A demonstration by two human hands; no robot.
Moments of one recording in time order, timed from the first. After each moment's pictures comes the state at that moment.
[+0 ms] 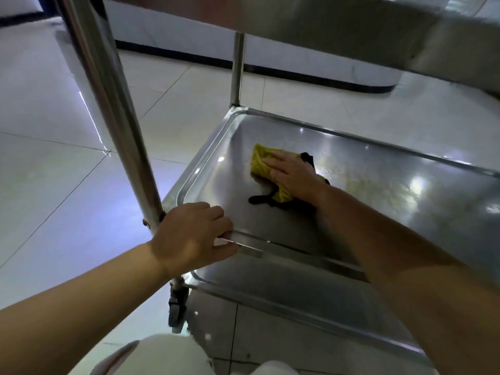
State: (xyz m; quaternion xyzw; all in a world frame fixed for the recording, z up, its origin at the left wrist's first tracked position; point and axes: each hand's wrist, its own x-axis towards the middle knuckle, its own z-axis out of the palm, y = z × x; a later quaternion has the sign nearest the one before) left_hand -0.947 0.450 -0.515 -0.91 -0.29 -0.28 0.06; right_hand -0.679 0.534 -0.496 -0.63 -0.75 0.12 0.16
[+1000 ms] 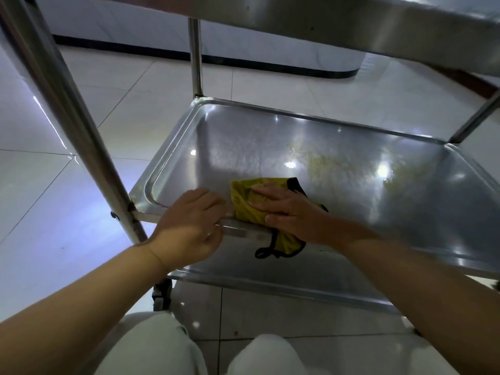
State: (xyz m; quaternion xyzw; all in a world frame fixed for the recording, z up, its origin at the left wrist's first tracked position) left_hand -0.909 0.416 -0.509 -0.92 -0.27 -0.27 0.00; right_hand -0.659 0.380 -0.498 -0.53 -0.80 0.22 0.17
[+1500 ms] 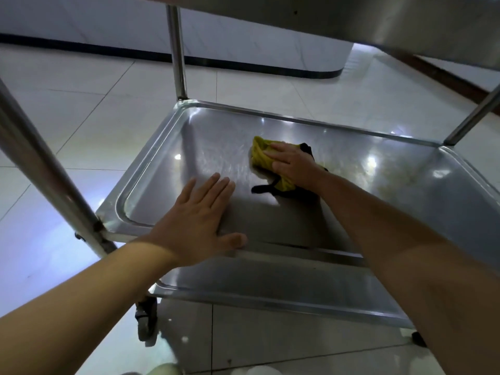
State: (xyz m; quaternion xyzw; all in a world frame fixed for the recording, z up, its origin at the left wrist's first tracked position) left_hand -0.862 0.471 -0.506 -0.94 -0.35 -0.06 -0.03; right_hand -0.577 0.513 -0.492 -0.69 -0.69 0.13 0.17
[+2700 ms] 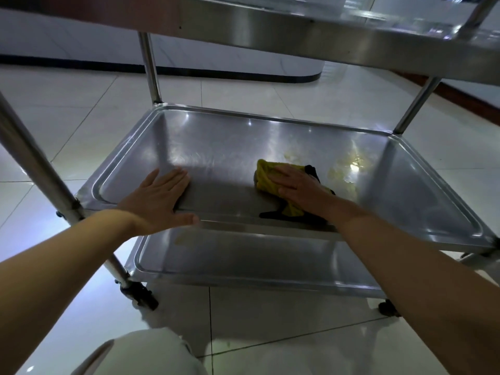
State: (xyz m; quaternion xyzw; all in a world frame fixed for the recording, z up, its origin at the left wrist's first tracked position) left_hand -0.904 0.492 -0.487 -0.93 -0.37 0.08 -0.02; right_hand -0.579 0.397 -0.491 -0.69 -0.68 0.17 0.18
